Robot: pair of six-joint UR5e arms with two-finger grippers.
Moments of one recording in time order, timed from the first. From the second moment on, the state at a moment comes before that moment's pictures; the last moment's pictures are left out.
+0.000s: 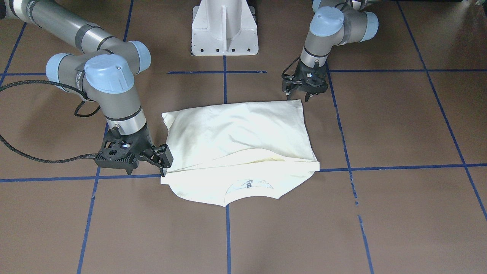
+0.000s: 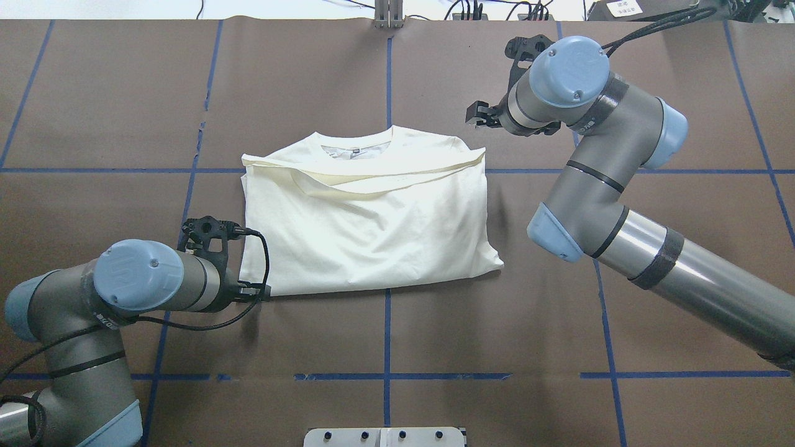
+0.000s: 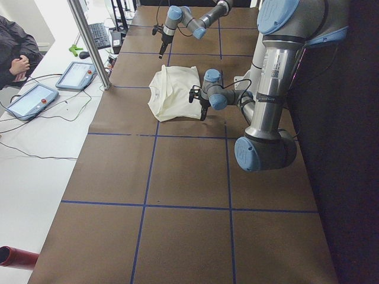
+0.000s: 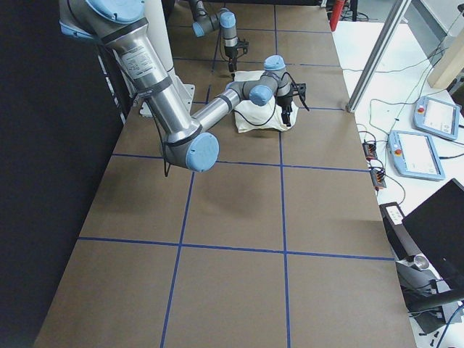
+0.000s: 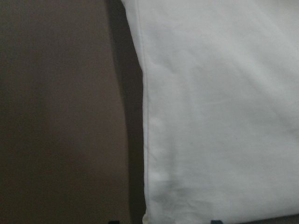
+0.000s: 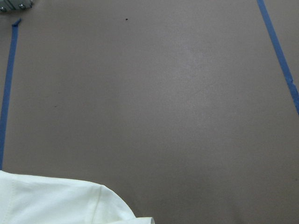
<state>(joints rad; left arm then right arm) -0.40 -1.79 -1.90 -1.88 -1.74 -1.21 0.76 -0.97 1.54 -1.31 1.75 1.19</state>
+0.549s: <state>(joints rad) -0.38 -1.79 -1.89 -1.88 -1.74 -1.21 0.76 -0.97 1.54 -1.31 1.75 1.19</state>
